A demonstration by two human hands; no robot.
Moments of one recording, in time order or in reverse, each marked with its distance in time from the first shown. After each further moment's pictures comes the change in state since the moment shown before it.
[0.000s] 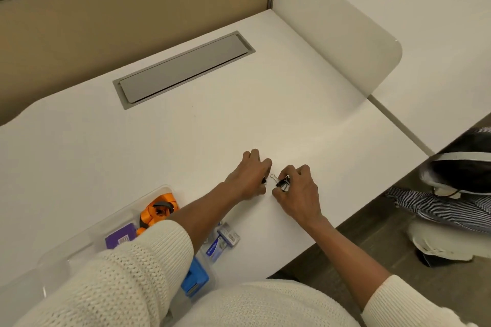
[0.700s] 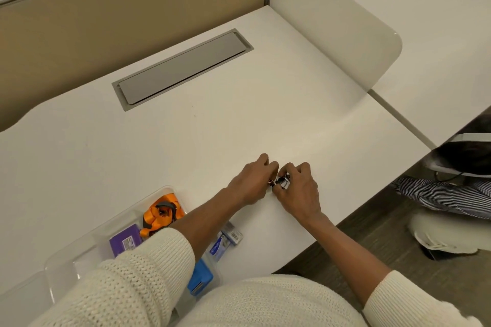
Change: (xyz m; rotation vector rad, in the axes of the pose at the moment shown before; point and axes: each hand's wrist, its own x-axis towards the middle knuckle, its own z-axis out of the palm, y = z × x) left_hand -0.008 0.000 0.012 -0.067 0.061 0.126; right_hand -0.002 -0.001 0.005 0.026 0.031 -0.013
